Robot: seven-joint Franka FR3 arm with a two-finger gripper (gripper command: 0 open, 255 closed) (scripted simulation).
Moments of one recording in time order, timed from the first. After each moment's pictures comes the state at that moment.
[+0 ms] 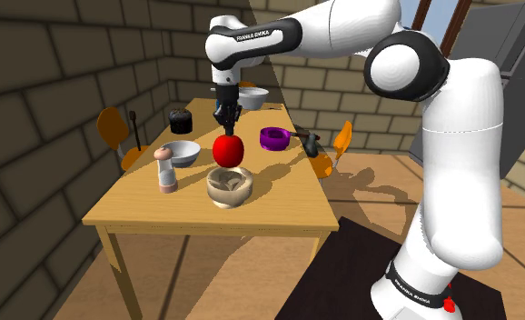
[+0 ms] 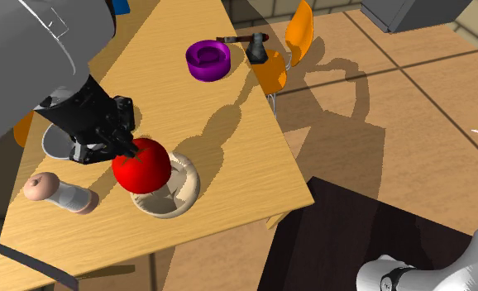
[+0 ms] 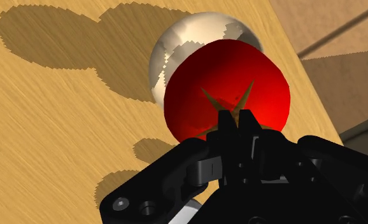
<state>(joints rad) 0.09 0.36 -0.10 -1.44 0.01 1.74 -0.12</state>
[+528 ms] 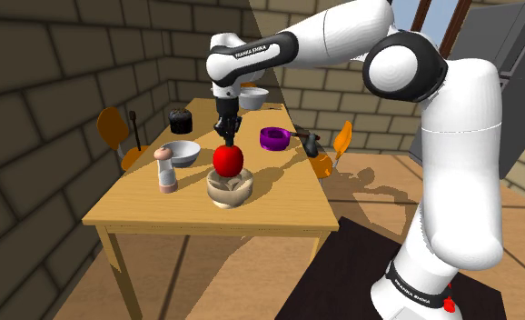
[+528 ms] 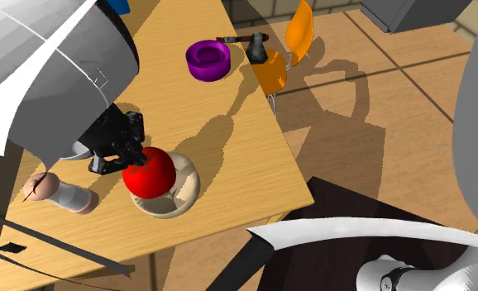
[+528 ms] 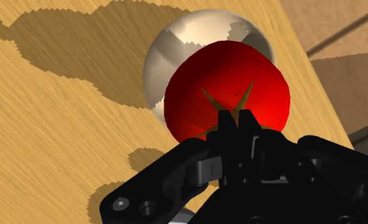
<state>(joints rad) 0.09 0.37 -0.10 -1.53 0.01 1.85 -0.12</state>
